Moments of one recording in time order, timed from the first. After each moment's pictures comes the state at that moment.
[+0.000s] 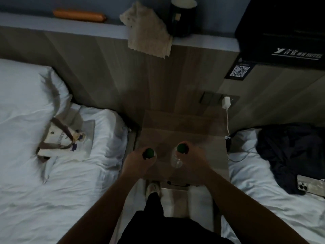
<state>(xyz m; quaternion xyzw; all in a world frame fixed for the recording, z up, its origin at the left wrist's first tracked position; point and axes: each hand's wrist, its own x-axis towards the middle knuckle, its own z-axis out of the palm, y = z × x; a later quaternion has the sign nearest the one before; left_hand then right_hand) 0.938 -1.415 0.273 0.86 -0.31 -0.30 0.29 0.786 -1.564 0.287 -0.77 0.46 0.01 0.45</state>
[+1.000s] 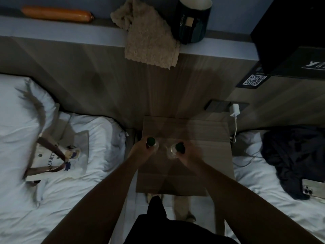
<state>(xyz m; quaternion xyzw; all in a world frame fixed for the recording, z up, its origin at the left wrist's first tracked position) 1.041 -1.506 0.212 0.81 -0.29 -0.41 0.31 0.867 -1.618 0.236 -0.74 0.52 0.05 0.43</state>
